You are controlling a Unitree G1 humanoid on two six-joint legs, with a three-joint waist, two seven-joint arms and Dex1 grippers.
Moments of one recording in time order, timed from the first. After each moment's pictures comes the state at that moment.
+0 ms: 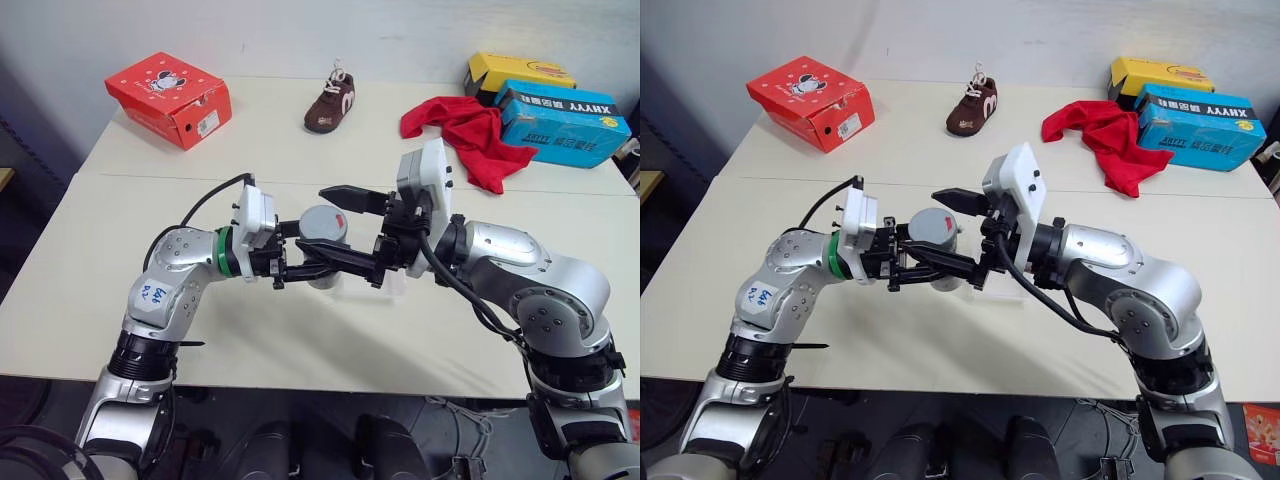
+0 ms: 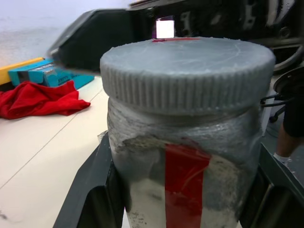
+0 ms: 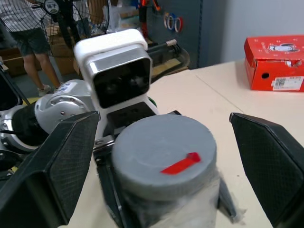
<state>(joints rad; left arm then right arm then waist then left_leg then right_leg) -0.58 0.47 -0.09 -0.11 -0.52 0.32 -1.04 -0.66 -0.53 0.09 -0.51 0.92 0.81 0.50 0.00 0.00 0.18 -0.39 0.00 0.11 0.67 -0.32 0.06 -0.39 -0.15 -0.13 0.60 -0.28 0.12</state>
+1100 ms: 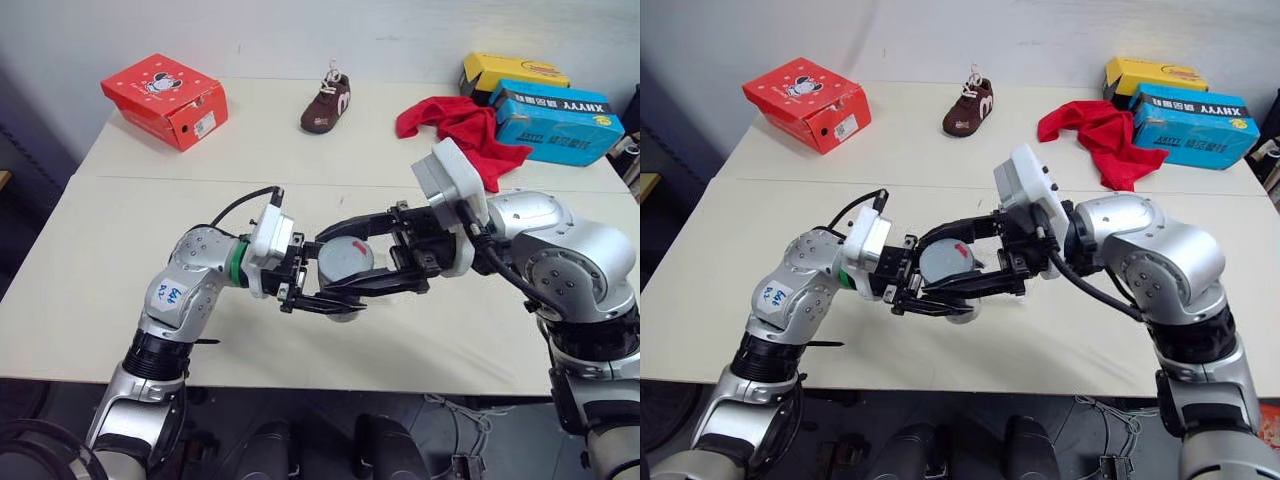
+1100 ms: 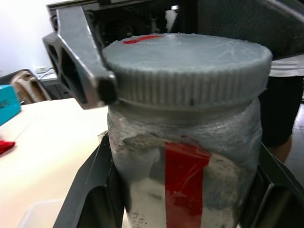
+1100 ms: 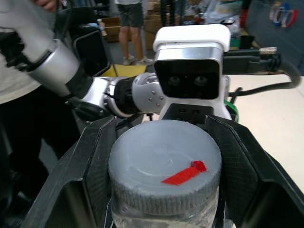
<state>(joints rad) -0.60 0.43 -0.15 -0.15 -0.57 0.33 -1.25 -0.80 -0.65 0.11 -0.36 0.87 0.78 1.14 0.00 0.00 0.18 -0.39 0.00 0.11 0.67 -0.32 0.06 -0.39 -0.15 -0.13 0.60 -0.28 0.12</state>
